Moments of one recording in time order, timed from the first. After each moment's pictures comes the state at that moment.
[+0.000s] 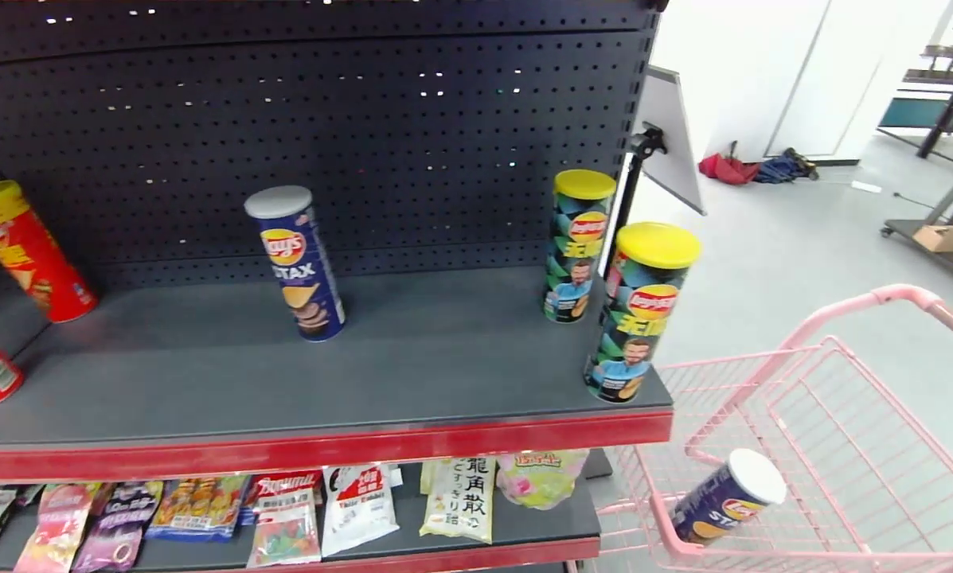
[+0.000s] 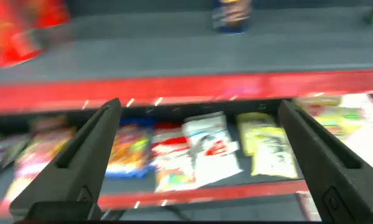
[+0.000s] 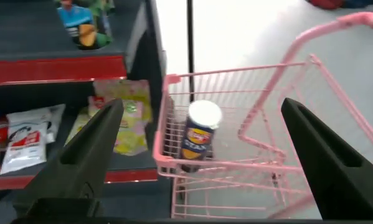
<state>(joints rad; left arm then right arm) 0.00 0.00 0.00 0.00 0.00 0.00 0.00 0.00 0.00 0.00 0.02 0.00</state>
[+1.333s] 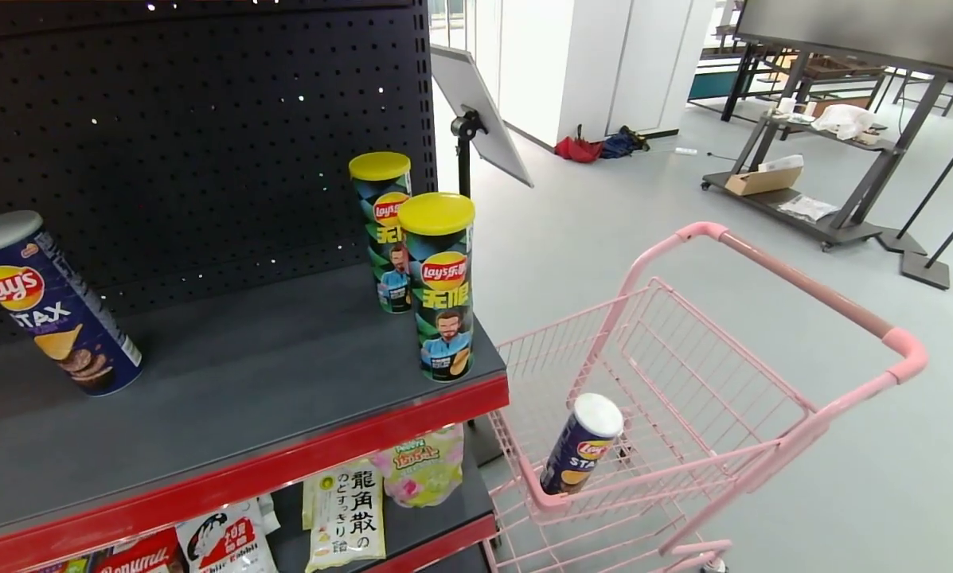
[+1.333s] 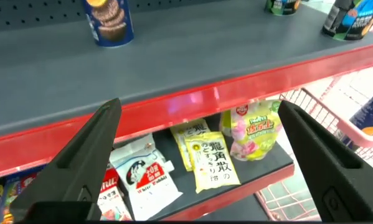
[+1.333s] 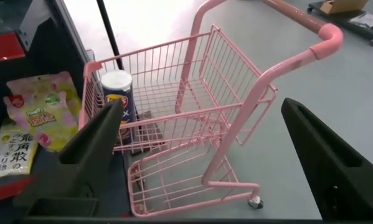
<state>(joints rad) 0.00 0.00 0.00 0.00 0.00 0.00 0.00 0.00 0.00 0.00 0.02 0.00</state>
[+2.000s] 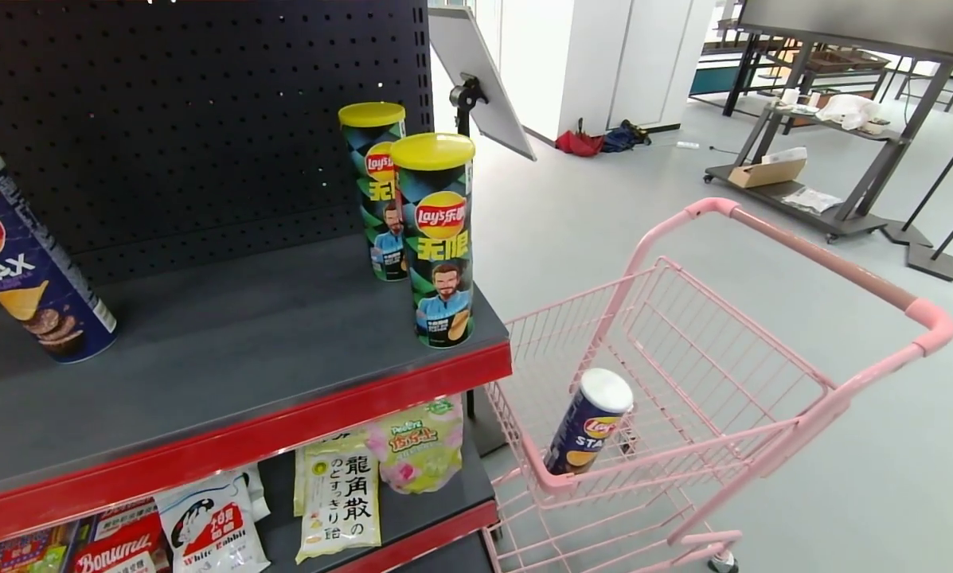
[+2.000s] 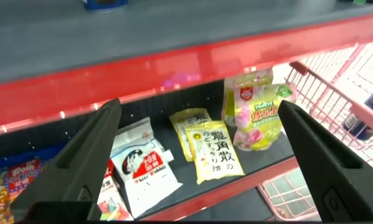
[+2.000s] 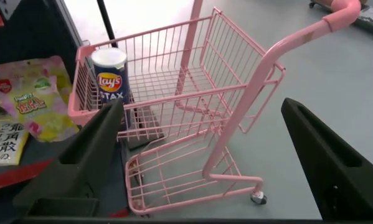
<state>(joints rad) 0.00 0.00 0.00 0.00 0.00 0.00 0.00 0.00 0.00 0.00 0.02 0.00</state>
